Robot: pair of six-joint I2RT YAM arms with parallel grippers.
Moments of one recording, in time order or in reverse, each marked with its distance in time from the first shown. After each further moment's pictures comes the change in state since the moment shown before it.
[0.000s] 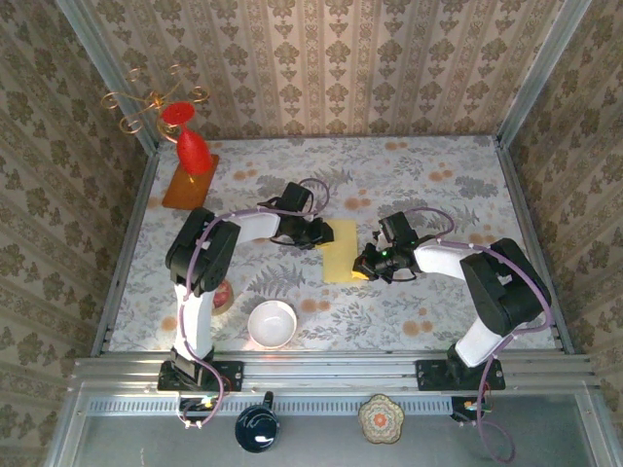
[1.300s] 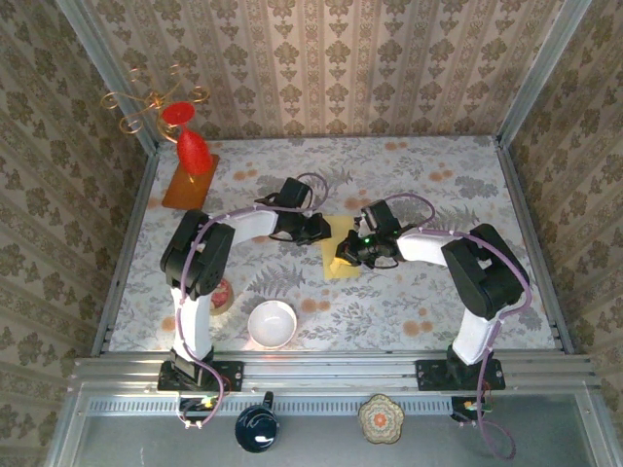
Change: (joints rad) left arm 0.001 -0.043 0.018 -0.039 -0.046 0.020; right arm 0.059 0.144 0.165 0.090 0.010 0.007
